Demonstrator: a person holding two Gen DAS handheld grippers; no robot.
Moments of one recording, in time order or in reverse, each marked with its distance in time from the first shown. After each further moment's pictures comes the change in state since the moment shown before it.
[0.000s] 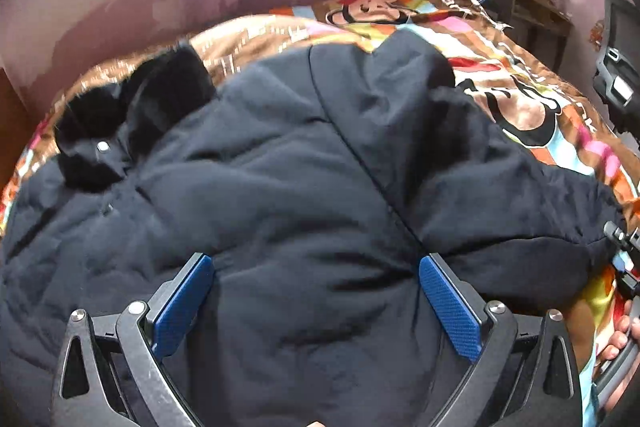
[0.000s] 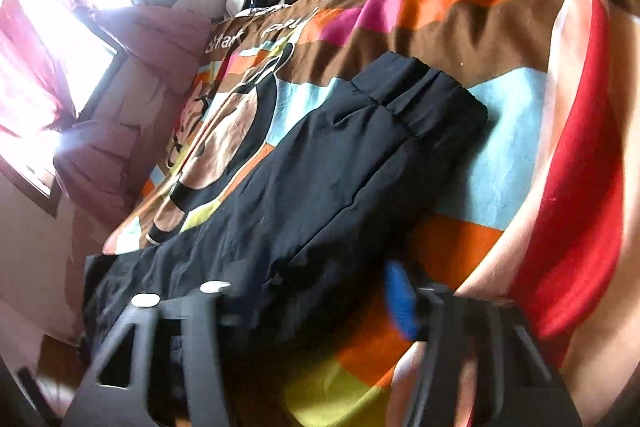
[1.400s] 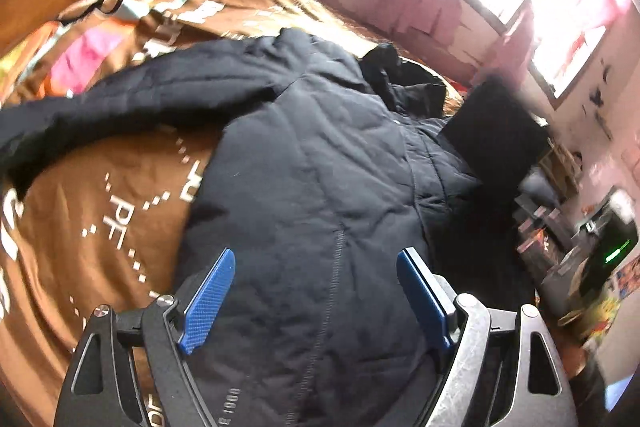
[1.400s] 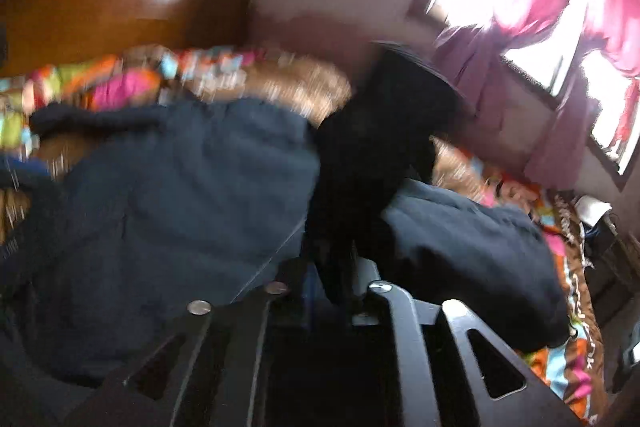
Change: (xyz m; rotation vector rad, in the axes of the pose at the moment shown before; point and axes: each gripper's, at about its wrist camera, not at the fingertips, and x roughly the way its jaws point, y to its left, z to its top) left arm -0.198 0.338 -0.236 -0.593 -0.041 -0.161; right arm -0.202 0.341 -0.362 -1.598 0.054 0.321
